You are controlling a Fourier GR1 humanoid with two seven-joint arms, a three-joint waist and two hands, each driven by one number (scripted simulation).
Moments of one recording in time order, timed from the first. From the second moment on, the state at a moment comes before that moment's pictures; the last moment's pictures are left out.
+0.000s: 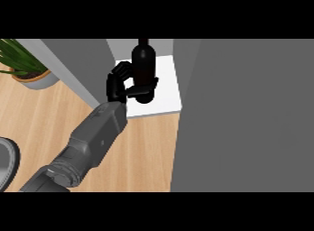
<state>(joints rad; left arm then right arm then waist) -1.03 0.00 -0.09 -0.08 0.66 0.38 -0.72 -0.63 -0.17 -0.04 -2.39 -0.24 -0.04 0.92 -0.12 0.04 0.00</state>
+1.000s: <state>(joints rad) -0.86 0.00 -0.15 -0.12 0.74 0.33 -0.78 -0.63 -0.14 -0.03 -2.37 -0.27 -0.03 0.90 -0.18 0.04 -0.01</state>
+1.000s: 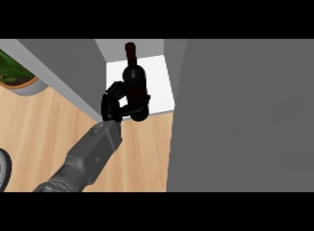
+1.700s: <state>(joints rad) -0.93 0.00 -0.20 -0.16 0.79 0.42 -0.74 -0.61 -0.14 -0.04 -2.37 -0.30 -0.01 0.88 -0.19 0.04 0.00</state>
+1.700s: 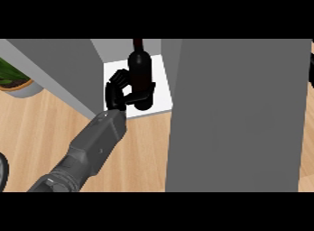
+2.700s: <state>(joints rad) -1.13 0.00 -0.21 -0.11 0.85 0.51 -0.62 -0.58 -0.17 -0.10 -2.36 -0.33 0.02 0.85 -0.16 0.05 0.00</state>
